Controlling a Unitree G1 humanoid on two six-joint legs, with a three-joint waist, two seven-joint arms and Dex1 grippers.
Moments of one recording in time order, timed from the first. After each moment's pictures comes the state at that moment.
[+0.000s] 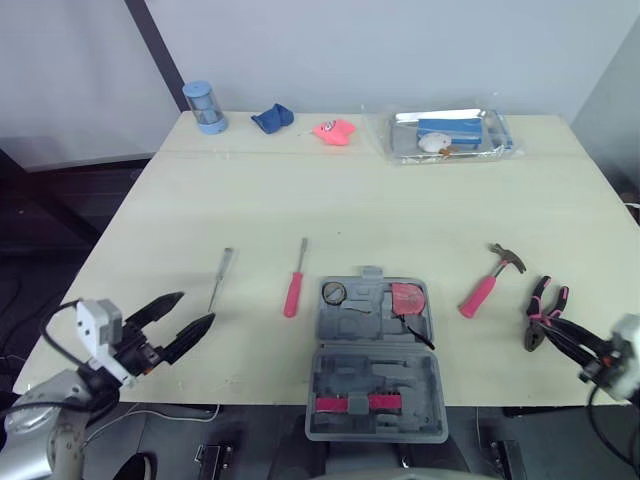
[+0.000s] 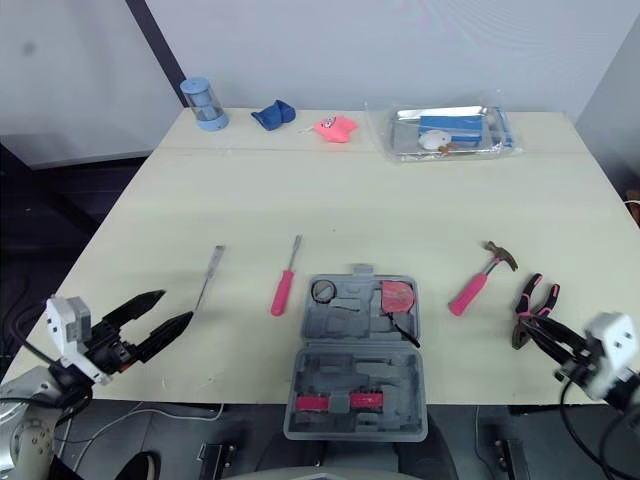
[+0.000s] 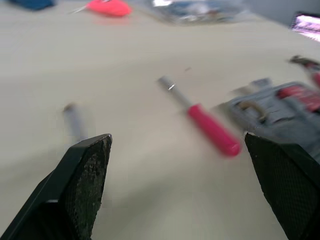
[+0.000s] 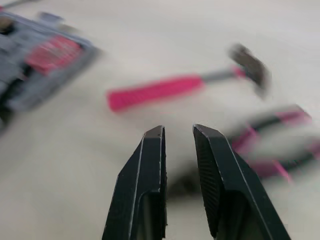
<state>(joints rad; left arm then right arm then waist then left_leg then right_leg) 0.26 0.62 0.53 0.12 -0.60 0.07 -1.09 0.38 -0.60 -0.53 0.03 0.51 0.02 0.95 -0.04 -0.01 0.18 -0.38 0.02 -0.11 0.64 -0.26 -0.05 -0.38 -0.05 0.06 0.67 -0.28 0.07</state>
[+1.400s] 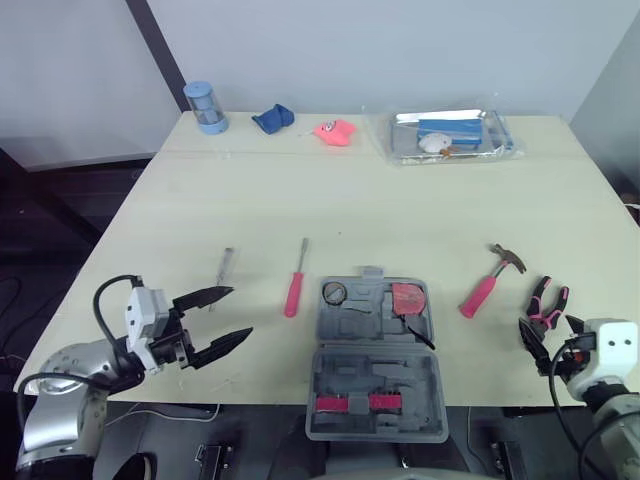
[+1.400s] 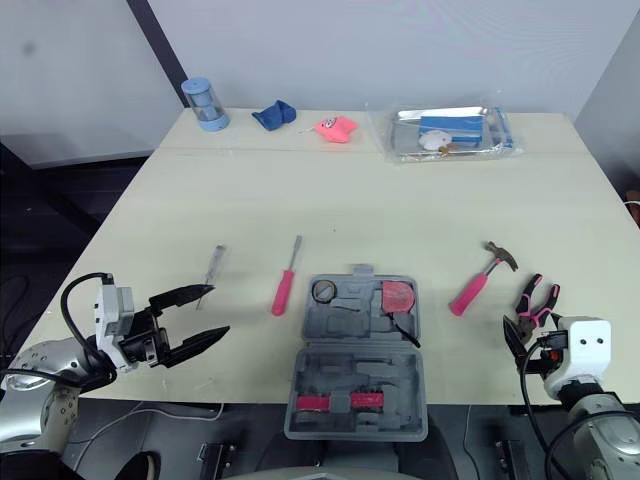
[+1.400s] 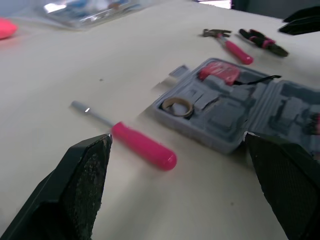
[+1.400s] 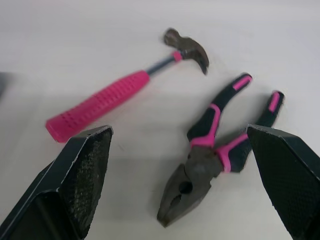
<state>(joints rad) 0.11 0.72 0.31 0.01 -0.54 -0.01 -1.31 0.41 -0.31 -0.37 -0.42 0.35 0.33 0.29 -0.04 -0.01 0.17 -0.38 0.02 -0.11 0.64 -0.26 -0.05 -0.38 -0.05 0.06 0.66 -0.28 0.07</state>
